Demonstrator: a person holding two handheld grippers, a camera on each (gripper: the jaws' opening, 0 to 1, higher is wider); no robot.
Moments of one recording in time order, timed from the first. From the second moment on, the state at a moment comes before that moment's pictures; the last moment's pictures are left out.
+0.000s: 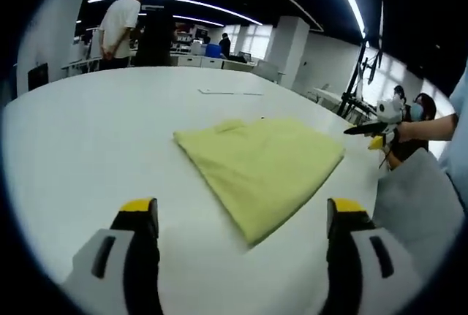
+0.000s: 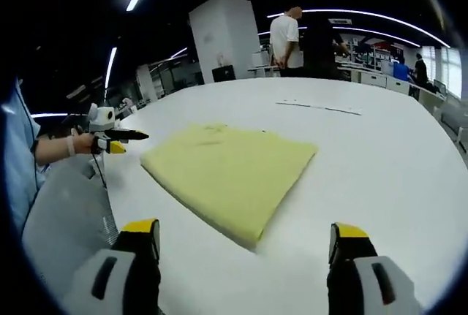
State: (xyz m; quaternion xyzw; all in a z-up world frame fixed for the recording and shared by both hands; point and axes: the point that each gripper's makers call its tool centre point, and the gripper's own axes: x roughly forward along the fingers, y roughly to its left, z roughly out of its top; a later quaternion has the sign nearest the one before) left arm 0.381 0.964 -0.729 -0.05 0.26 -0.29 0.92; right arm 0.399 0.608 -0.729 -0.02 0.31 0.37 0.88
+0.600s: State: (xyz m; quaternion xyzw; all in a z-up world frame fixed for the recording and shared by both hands) left arm 0.376 0.959 -0.731 -0.06 0.27 -0.30 0.91; right arm 0.393 0.607 -0.723 -0.01 0.30 0.37 0.88
